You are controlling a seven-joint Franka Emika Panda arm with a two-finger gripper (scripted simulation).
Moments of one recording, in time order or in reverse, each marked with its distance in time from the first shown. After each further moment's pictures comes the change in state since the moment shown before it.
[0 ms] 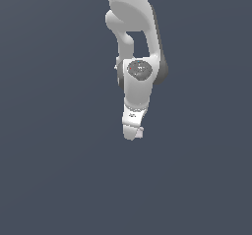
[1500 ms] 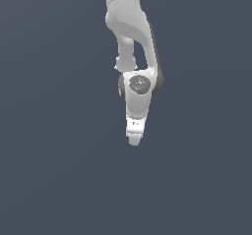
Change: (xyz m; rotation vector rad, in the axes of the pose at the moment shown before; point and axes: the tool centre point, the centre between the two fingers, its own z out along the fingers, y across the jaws) arm 0.005 -0.006 0.055 0.004 0.004 -0.162
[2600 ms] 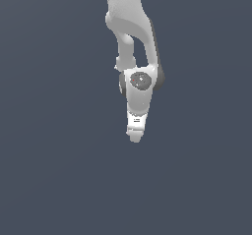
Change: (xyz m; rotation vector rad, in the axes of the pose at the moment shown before) arm 0.002 -0.011 -0.005 -0.001 0.000 0.000
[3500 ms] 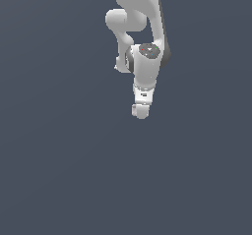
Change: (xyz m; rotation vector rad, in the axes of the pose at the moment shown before) arm 0.018 -0.080 -0.056 -0.001 -0.002 0.000
